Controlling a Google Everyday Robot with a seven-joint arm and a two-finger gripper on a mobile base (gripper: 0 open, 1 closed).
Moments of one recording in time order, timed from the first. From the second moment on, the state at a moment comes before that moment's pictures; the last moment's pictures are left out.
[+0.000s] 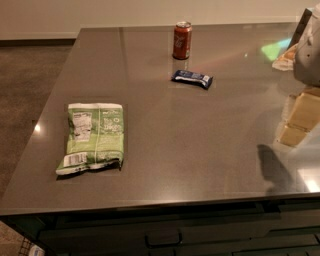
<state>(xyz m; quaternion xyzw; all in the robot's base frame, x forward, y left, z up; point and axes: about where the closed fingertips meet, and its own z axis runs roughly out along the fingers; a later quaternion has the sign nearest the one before) 0.438 -0.217 0.976 -0.60 0.78 -0.03 0.16</state>
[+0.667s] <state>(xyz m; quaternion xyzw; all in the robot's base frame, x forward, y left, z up) 0.445 -0.205 0.977 -0.60 0.78 -0.03 0.17</state>
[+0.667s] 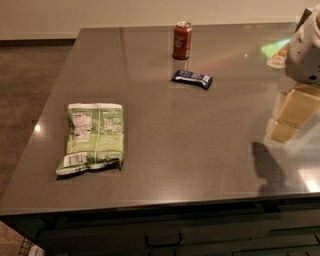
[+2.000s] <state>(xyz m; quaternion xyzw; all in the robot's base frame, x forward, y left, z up) 0.493 -0.046 0.918 -0.61 0.77 0.02 0.19</state>
